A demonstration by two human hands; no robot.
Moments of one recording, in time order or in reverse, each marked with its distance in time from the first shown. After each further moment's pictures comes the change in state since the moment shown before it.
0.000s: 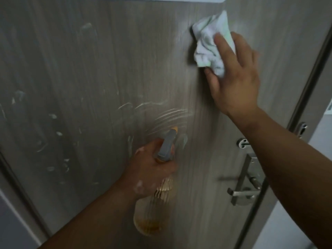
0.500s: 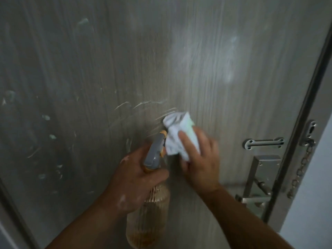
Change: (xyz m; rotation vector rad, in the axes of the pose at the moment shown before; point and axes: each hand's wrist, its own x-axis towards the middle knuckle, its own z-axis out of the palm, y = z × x) left_hand -0.010 -0.024 -0.011 0.060 0.076 0.080; right_hand -0.200 -0.063 0.034 0.153 -0.145 -0.008
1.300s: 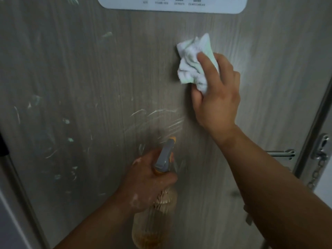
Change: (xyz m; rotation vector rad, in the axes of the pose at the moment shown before) left_hand 0.007 -0.007 -0.011 -0.055 -0.027 -0.036; right_hand 0.183 -0.006 -0.021 -0.007 0.266 0.081
